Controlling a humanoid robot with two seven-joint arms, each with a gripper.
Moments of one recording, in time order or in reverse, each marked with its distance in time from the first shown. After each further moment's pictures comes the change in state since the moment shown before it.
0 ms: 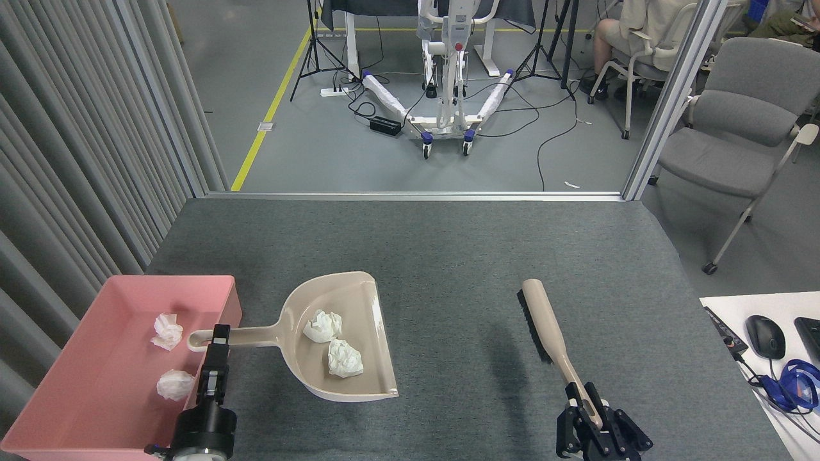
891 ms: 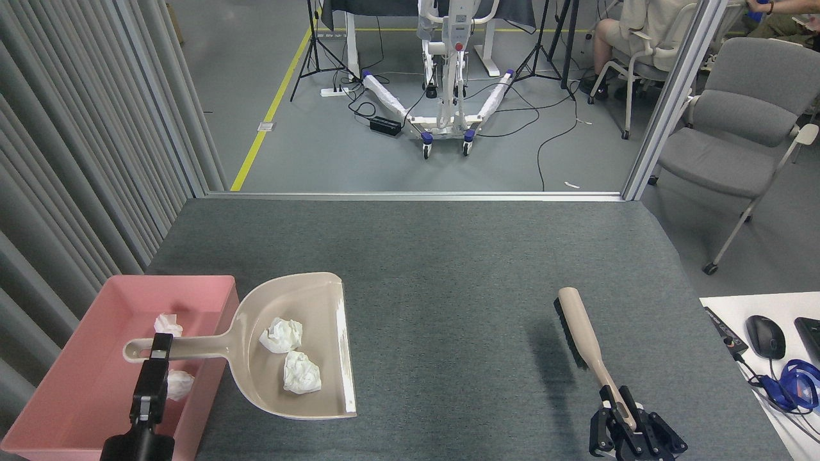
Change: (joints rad) left arm 0.143 0.226 0.010 -0.127 0.097 -0.143 0.053; right arm -0.025 -0.046 -0.072 0.095 -0.006 -0.021 0.004
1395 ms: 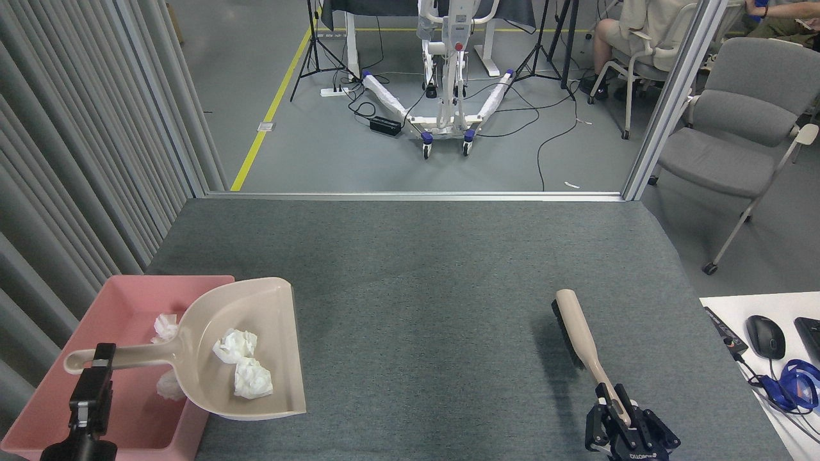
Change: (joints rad) left arm 0.012 0.133 0.057 0.121 0.207 -0.067 -0.009; right arm -0.048 0.010 0.008 0.078 0.000 -0.010 -0.008
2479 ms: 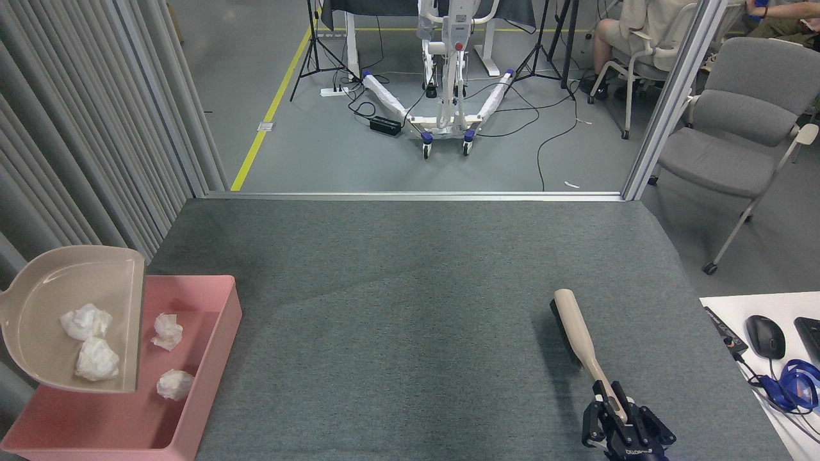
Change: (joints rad) left arm -0.106 0.378 0.118 0.342 -0.173 -0.186 -0.067; right arm -0.030 0.000 0.015 0.046 0.000 0.006 -0.019
